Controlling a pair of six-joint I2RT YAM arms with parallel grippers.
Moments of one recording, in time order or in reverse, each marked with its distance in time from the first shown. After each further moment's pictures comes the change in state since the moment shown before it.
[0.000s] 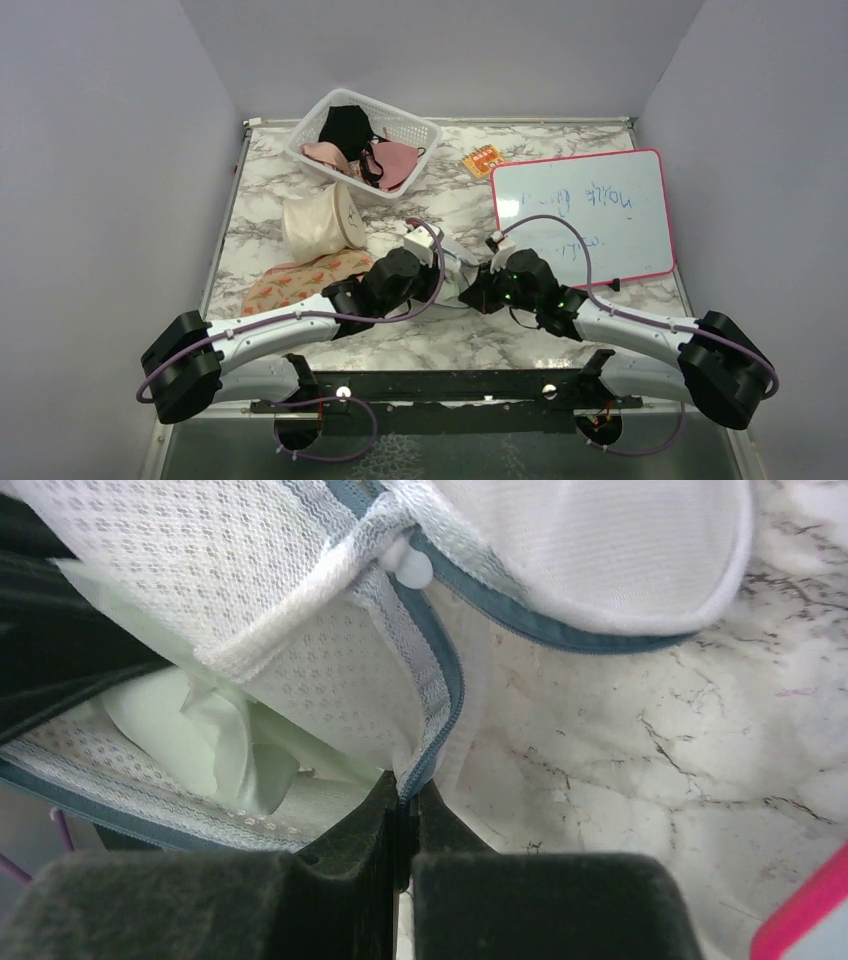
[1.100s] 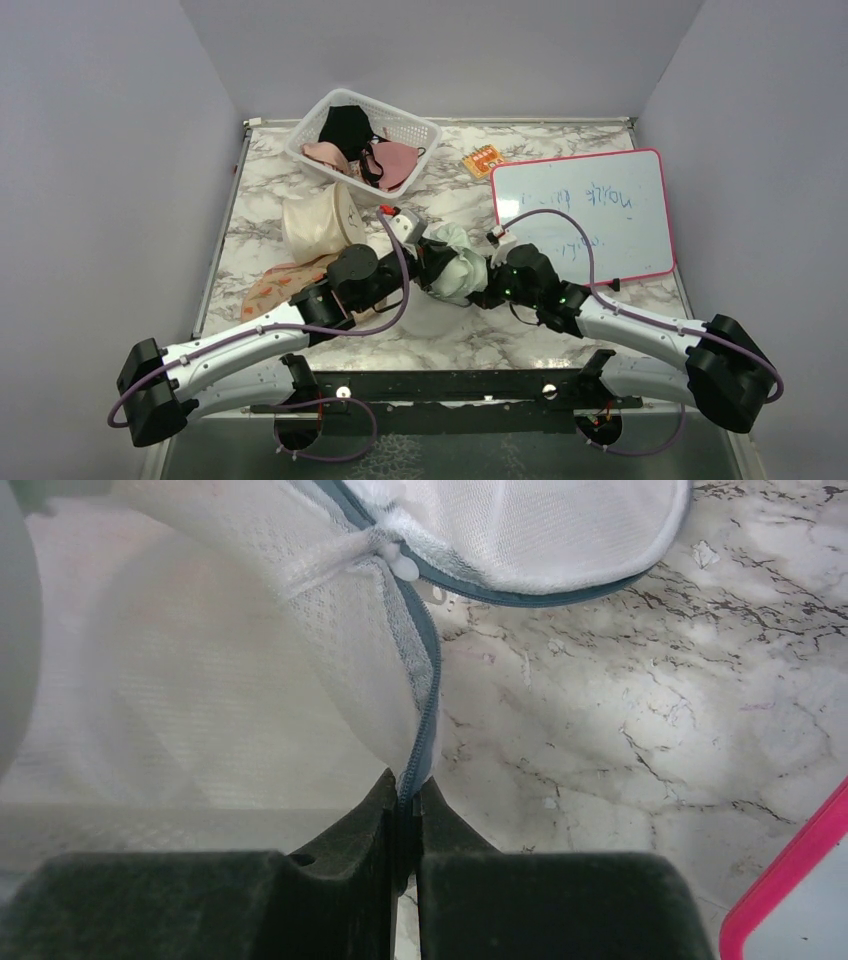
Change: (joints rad) left arm 0.000 -0.217 0.028 0.199 0.171 0.138; right arm 0.003 -0.042 0.061 -0.098 0.053 -0.004
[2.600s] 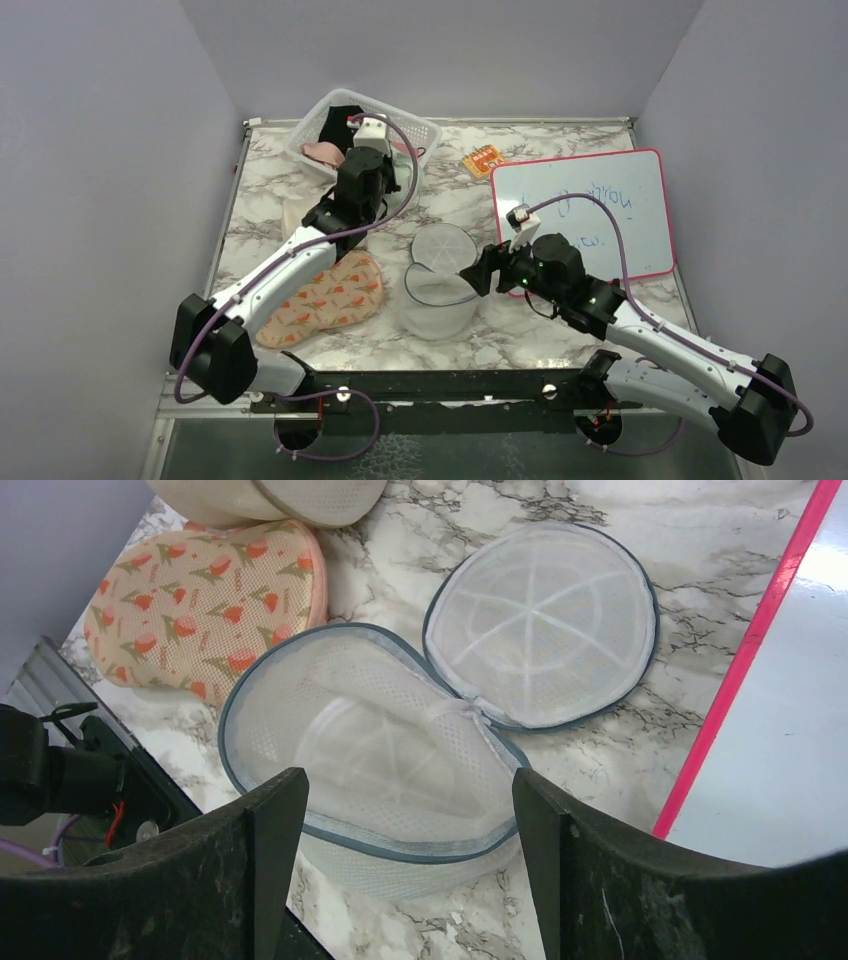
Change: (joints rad) left arm 0.441 0.364 0.400 -0.250 -0.331 0.057; right arm 0.000 -0.220 0.134 -0.196 0.111 -0.098
